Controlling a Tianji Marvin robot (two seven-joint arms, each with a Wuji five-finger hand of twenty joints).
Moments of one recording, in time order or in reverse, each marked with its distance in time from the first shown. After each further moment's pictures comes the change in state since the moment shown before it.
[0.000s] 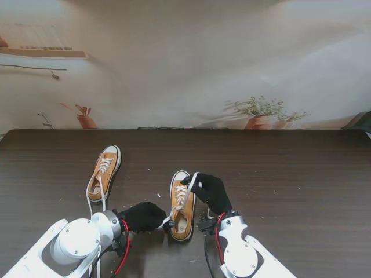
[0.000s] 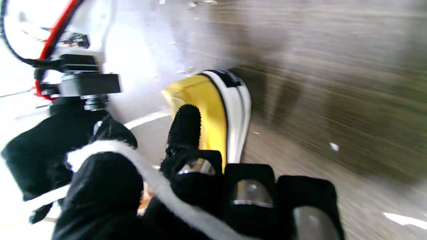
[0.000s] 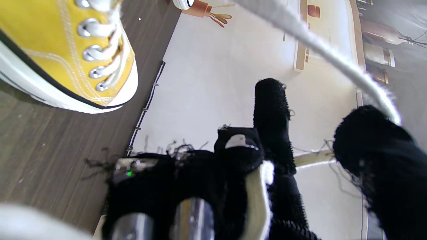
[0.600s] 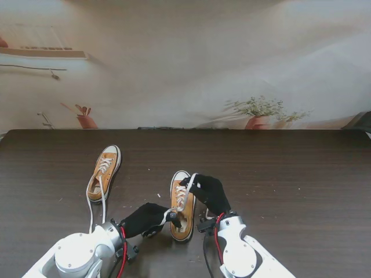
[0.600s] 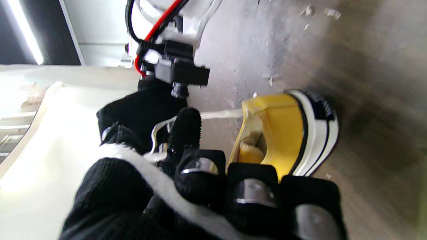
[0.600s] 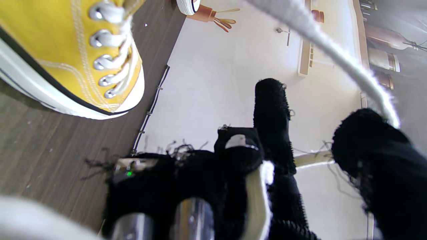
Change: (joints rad) left arm 0.077 -0.059 -0.022 0.074 -0.355 -0.185 0.087; right arm 0.008 0.000 -0.011 0.011 0.000 0.011 0.004; left_hand 0.027 0.049 0.002 0.002 -0.003 0.001 -0.112 -0.053 -0.011 0.028 0.000 0.012 -0.002 0.031 -0.002 -0.001 -0.009 0.038 0.000 -0.022; right_hand 0.000 0.035 -0.019 0.000 0.000 -0.001 0.000 0.000 0.000 0.000 0.000 0.000 0.000 0.001 0.000 0.000 0.000 0.001 0.000 0.000
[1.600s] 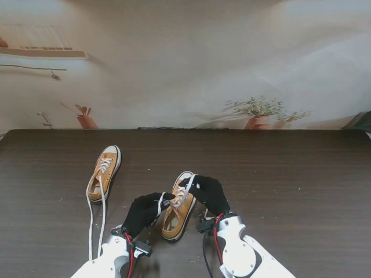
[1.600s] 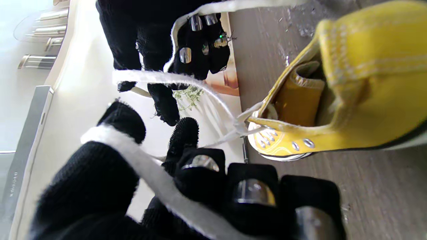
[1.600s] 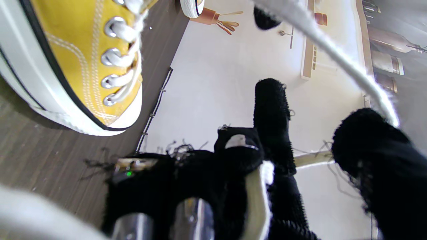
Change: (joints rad) left arm 0.015 -0.120 0.114 0.148 0.013 -0.336 0.553; right arm 0.008 -0.001 -0.007 0.013 0.001 0.004 0.002; left_hand -0.095 -0.264 0.318 -0.028 -0.045 0.000 -0.223 -0.127 0.001 -0.001 -0.026 0.000 0.000 0.001 0.000 0.000 0.000 0.000 0.000 0.038; right_hand 0.000 -0.003 0.000 0.000 0.000 0.000 0.000 0.000 0.000 0.000 0.000 0.000 0.000 0.001 0.000 0.000 0.000 0.003 0.000 0.000
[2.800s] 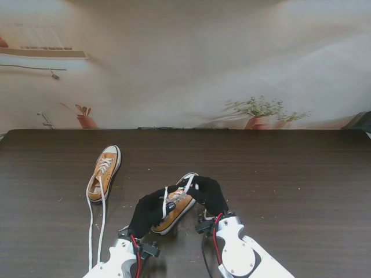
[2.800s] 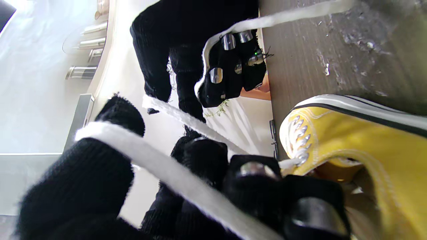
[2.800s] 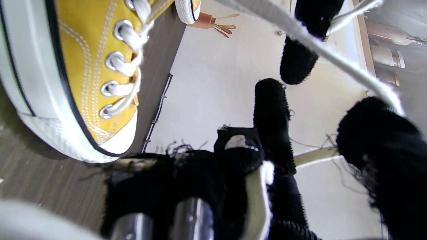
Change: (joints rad) left arm -0.047 -0.030 0.066 0.093 0.033 -0.203 0.051; right arm 0.006 -0.005 -0.008 0.009 0.055 -0.011 0.025; left_hand -0.040 -0.073 0.122 -0.030 -0.113 0.001 -0.196 -0.081 -0.091 0.030 -0.124 0.000 0.000 0.022 -0.121 -0.030 -0.007 0.041 0.000 -0.162; right_hand 0.018 -0.098 0.008 0.000 0.000 0.000 0.000 0.000 0.009 0.001 0.000 0.000 0.000 0.008 0.000 0.000 0.000 0.009 0.000 0.003
